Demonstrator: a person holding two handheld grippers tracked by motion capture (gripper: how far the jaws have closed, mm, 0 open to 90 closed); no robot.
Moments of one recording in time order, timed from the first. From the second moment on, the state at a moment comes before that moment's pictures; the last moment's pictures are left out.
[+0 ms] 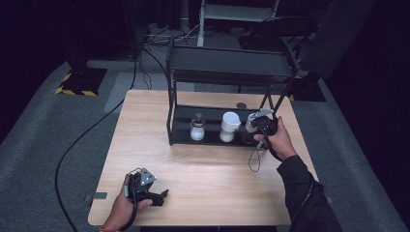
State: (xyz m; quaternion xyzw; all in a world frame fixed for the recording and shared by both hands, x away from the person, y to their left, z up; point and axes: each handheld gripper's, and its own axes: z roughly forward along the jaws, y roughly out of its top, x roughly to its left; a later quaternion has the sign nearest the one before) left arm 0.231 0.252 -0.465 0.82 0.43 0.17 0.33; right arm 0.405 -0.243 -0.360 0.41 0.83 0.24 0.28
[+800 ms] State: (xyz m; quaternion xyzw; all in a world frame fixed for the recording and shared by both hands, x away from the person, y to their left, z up) left arm 0.231 0.252 -0.465 0.82 0.43 0.17 0.33; right arm 0.372 -0.263 -0.366 0.39 0.83 0.26 0.29
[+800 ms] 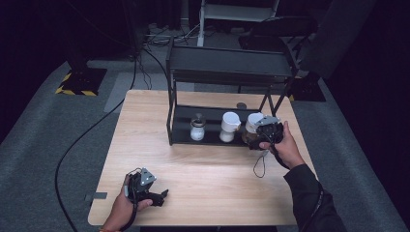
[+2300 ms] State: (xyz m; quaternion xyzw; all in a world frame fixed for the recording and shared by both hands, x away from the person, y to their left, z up) left arm 0.231 0.252 -0.465 0.82 0.43 0.17 0.33; right arm 0.296 -0.296 -0.413 0.33 0.82 0.34 0.32
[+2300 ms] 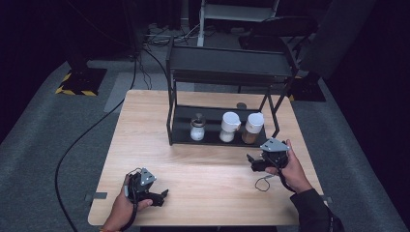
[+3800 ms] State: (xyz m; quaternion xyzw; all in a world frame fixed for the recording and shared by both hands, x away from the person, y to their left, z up) left arm 0.231 0.252 -0.465 0.82 0.43 0.17 0.33; right arm 0.243 -0.316 -0.455 0.27 0.87 0.31 0.26
